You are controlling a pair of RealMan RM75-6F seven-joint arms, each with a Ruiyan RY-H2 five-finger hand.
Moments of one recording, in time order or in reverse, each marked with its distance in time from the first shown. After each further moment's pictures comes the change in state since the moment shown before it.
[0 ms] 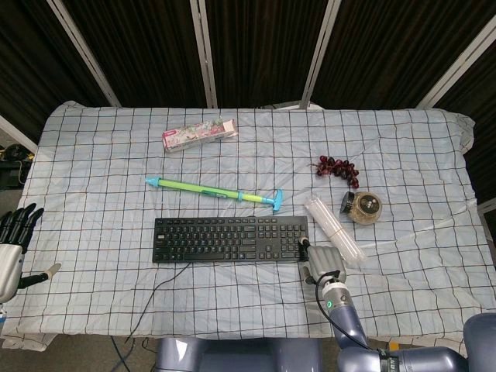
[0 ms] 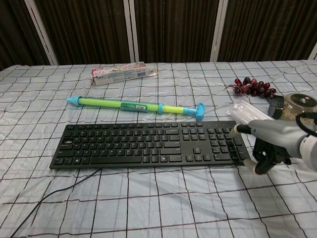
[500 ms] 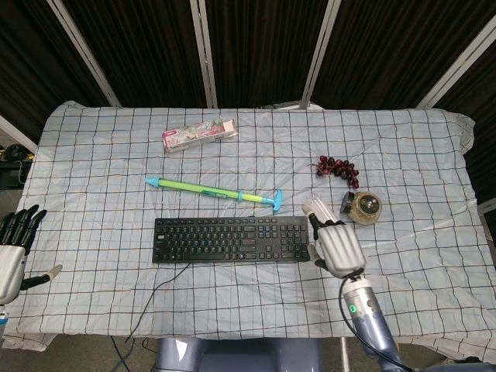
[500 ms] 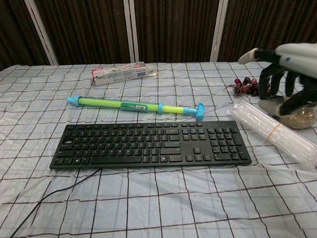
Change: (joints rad) left arm 0.002 -0.004 0.006 -0.007 0.007 0.001 0.023; right arm -0.108 0.250 -0.109 -0.150 -0.555 0.139 0.158
